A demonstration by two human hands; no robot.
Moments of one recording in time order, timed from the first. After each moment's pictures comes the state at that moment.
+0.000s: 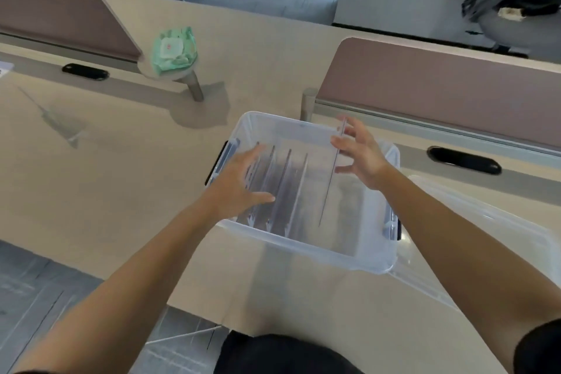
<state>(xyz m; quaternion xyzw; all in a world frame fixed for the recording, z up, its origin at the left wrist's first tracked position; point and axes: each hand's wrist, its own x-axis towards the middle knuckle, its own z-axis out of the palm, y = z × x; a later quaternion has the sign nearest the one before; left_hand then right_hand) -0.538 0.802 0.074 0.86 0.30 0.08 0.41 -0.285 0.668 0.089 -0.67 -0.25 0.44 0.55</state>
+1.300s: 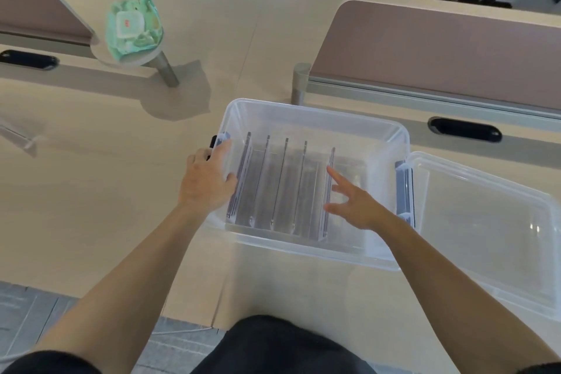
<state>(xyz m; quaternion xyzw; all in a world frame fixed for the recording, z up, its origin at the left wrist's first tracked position) -0.535 0.864 0.015 0.87 0.43 0.03 0.21 -0.316 0.621 -0.028 -0.79 -0.32 0.46 0.26</state>
